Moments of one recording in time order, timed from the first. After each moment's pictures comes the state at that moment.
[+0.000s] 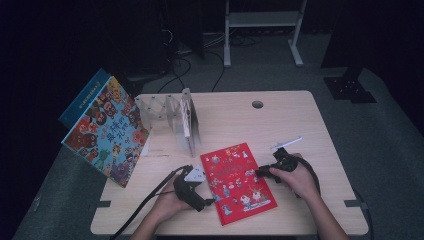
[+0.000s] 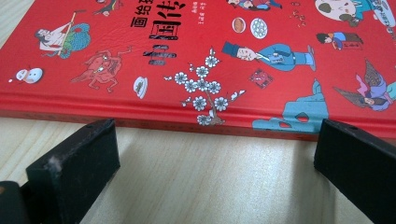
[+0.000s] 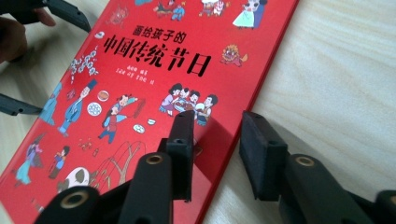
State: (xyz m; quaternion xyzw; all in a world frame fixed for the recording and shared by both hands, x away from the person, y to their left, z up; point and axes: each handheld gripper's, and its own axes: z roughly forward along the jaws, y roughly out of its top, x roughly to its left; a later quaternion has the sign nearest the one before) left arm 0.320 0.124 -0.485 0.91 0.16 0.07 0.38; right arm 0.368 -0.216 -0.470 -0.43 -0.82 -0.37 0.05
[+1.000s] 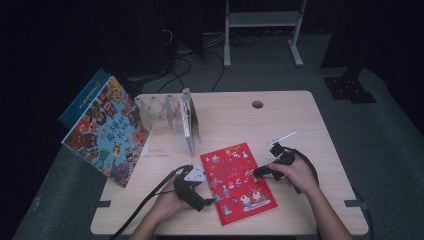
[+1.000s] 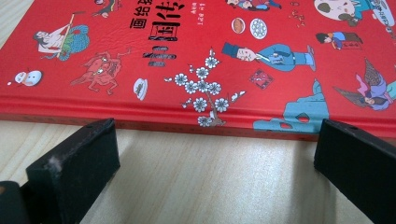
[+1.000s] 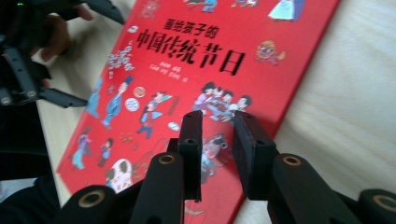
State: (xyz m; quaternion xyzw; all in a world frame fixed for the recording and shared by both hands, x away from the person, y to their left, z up) left arm 0.321 0.124 -0.485 0.91 0.16 0.07 0.38; right arm 0.382 -0.210 -0.461 -0.42 -0.83 -0.35 0.14
